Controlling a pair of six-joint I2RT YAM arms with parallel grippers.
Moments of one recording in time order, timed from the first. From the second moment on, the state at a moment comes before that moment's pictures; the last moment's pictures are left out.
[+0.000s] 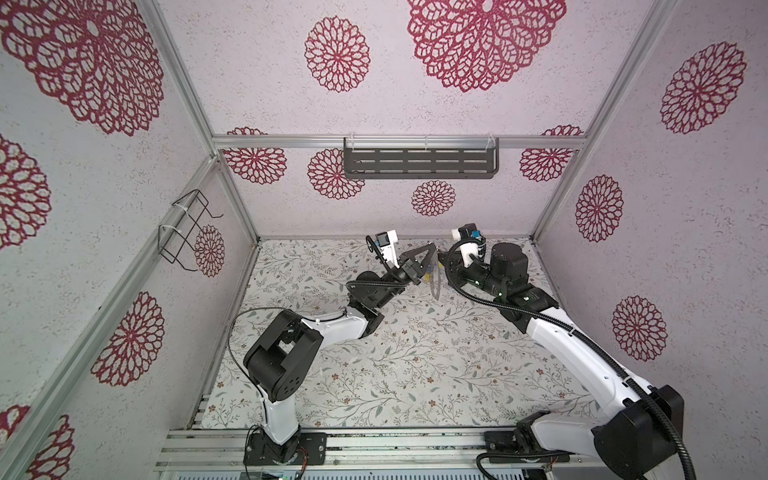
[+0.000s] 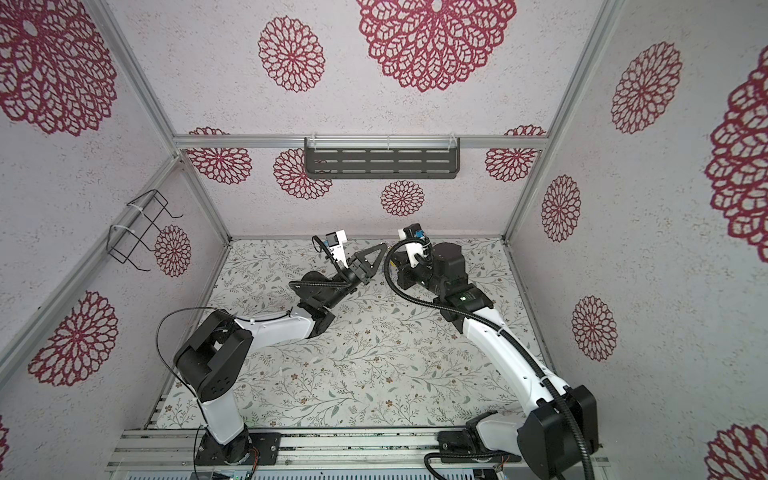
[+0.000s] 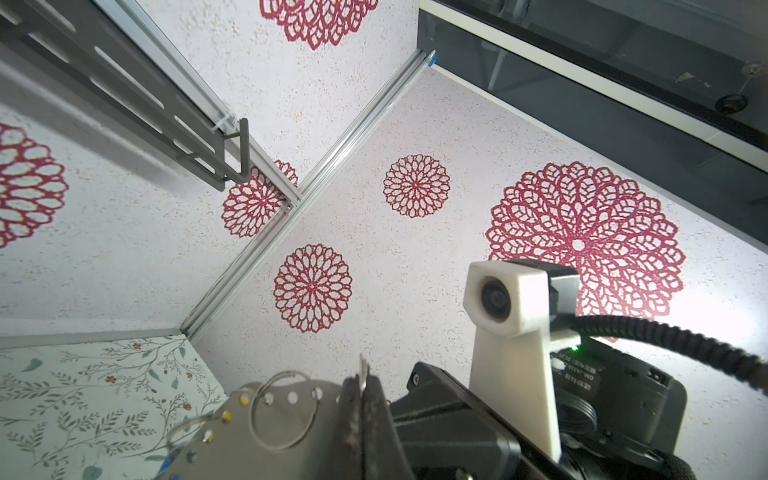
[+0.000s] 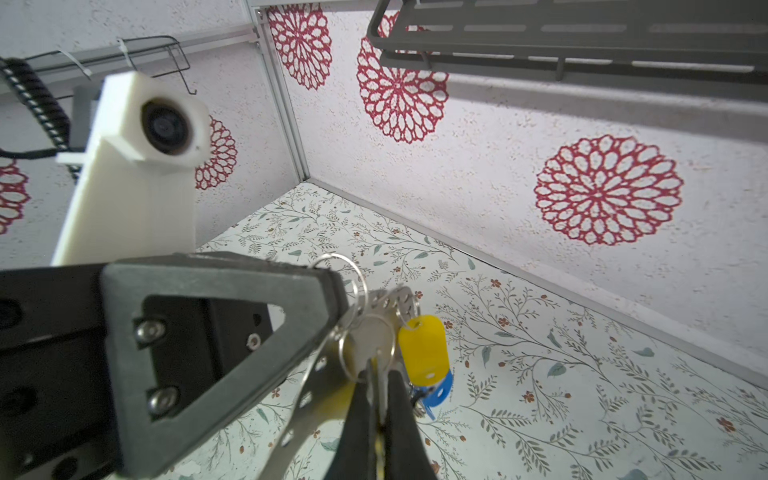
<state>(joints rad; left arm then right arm) -0.69 1.84 1.09 1.22 0.19 -0.88 0.44 1.27 1.11 -0.08 -0.30 0.03</state>
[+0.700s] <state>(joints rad) -0.68 1.90 1.15 1.24 0.23 -0.80 0.49 1.22 1.02 -0.01 -0.21 0.16</state>
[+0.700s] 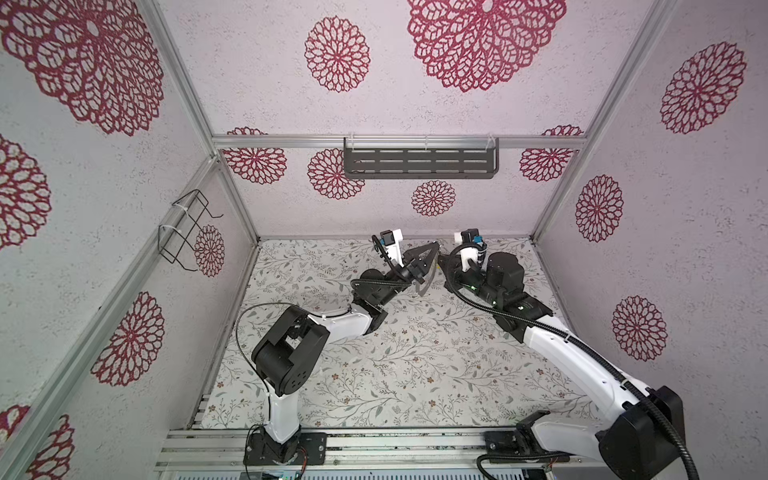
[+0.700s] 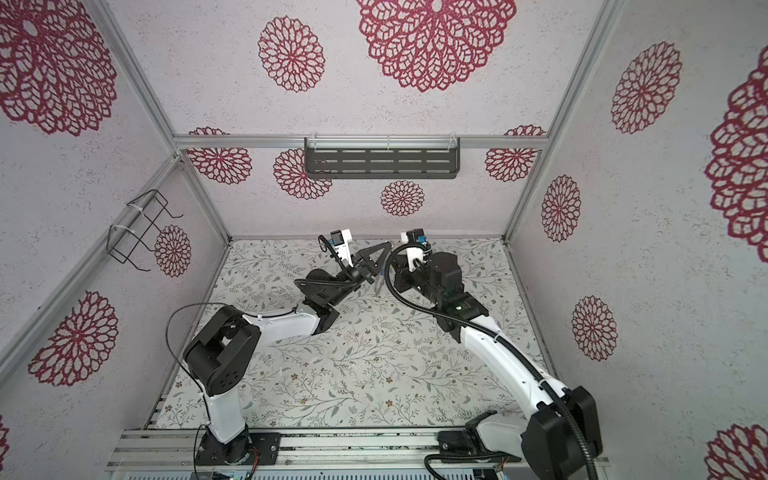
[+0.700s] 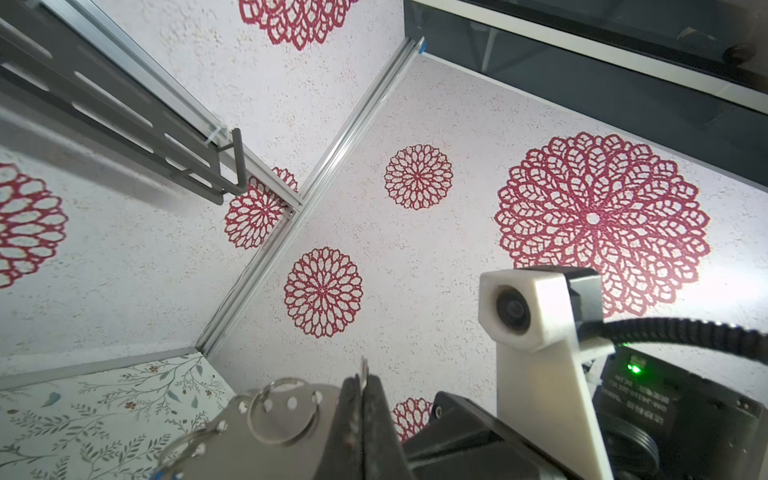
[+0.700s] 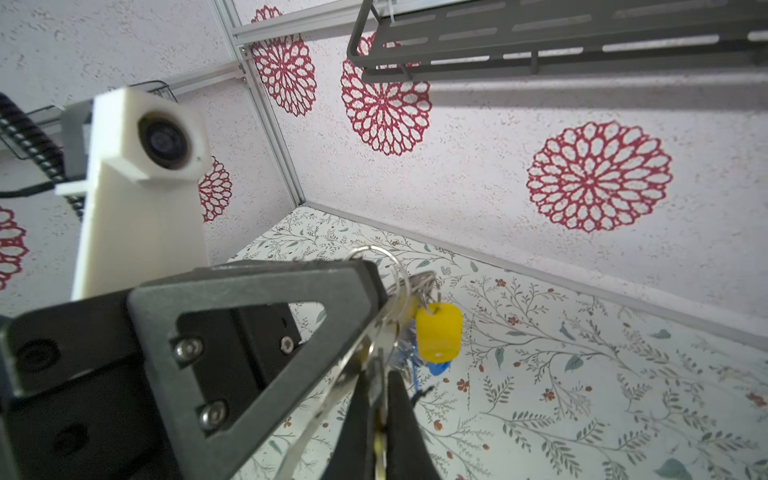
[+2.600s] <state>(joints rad) -0.56 1.95 1.36 1.34 0.54 -1.22 0.29 1.52 1.31 0.51 -0.84 0.88</state>
